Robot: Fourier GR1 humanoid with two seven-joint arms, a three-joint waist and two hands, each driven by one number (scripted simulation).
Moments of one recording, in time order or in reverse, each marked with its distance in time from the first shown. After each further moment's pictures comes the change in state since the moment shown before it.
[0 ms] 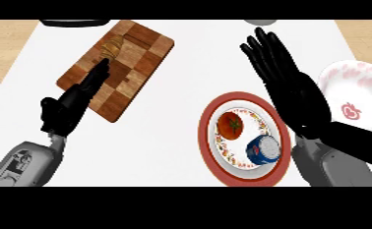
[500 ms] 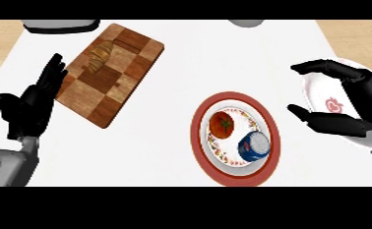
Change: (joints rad) left arm 0.073 0.025 0.168 0.008 -0.004 0.164 0.004; right arm 0.118 -0.365 -0.135 0.030 0.284 -0.027 0.162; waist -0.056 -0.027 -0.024
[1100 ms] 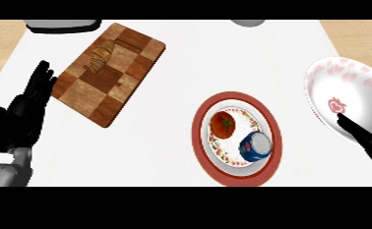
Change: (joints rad) left arm 0.085 -0.016 0.045 -0.088 -0.005 0.054 0.026; right arm 0.629 -0.063 -0.006 -0.434 0.371 -0.284 0.117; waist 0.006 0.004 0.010
